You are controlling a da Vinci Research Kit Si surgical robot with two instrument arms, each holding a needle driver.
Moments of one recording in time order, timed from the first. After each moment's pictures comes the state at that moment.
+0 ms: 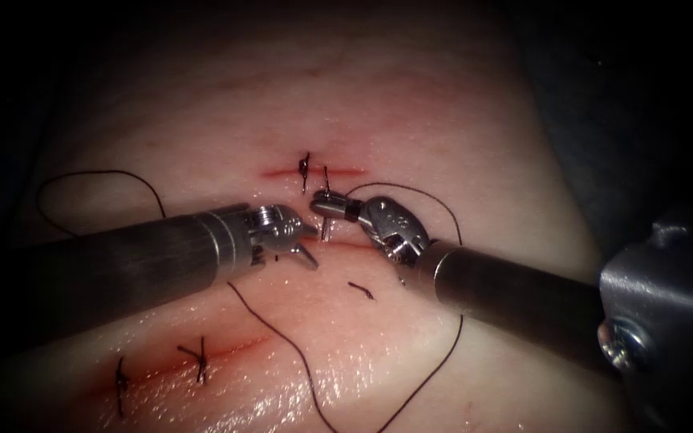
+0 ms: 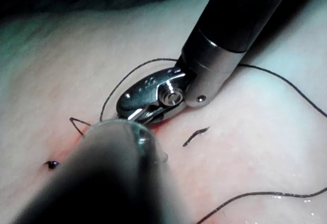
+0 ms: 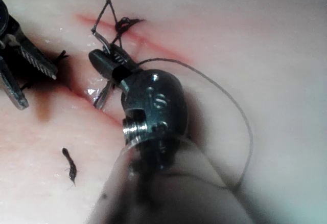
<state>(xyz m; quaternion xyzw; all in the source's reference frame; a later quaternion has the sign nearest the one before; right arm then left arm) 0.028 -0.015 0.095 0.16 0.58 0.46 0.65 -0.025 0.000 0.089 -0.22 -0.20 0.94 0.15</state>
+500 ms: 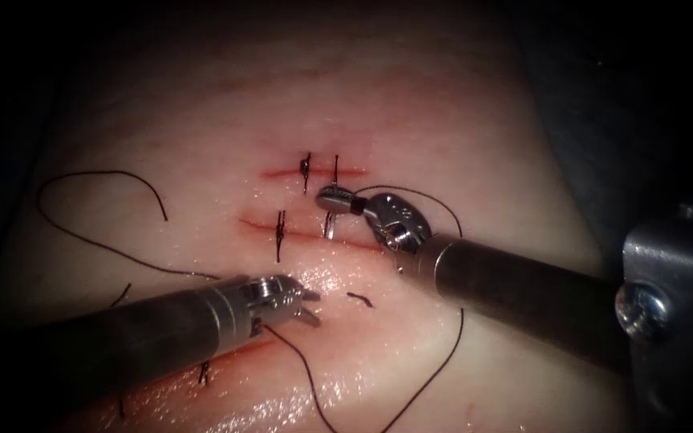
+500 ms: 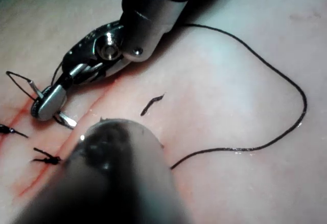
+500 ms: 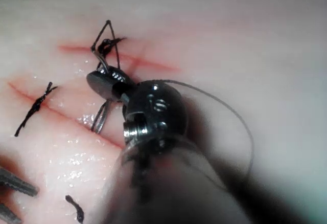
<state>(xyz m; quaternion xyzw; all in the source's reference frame) 0.027 -0.014 0.095 0.23 0.57 0.53 0.59 -0.026 -0.009 0.092 -0.25 -0.21 0.94 0.13</state>
